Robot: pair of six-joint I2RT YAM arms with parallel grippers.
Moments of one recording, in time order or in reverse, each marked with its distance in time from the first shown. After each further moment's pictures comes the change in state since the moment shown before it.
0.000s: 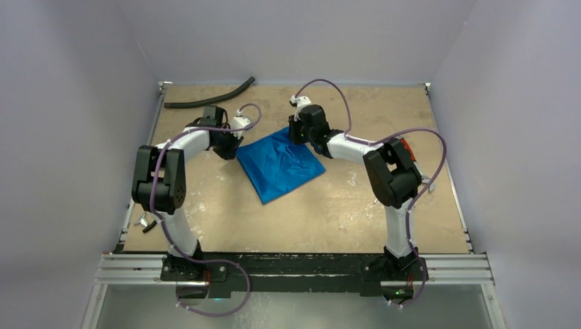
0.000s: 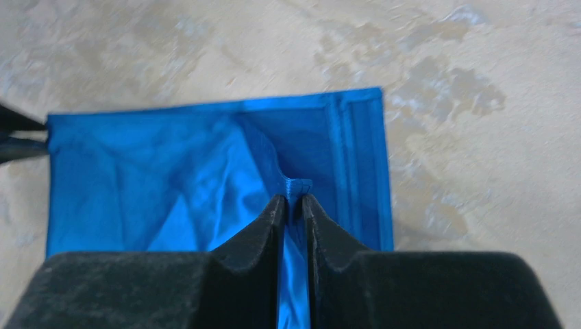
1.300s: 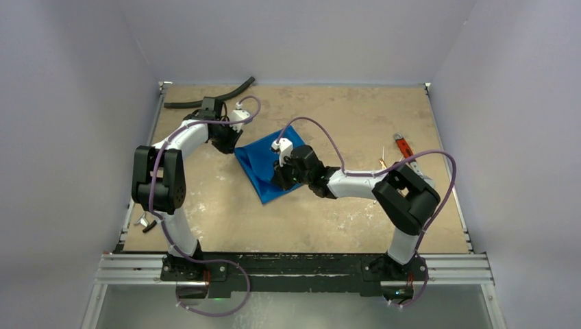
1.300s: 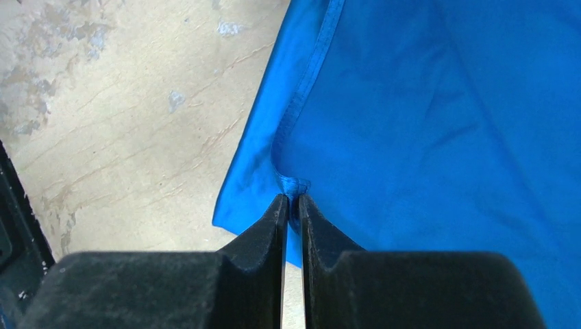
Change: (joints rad) left arm 0.001 -0.001 0.112 -0.119 -0.002 0.009; right arm 0.260 -0.286 -0.454 0.167 -0.156 -0.004
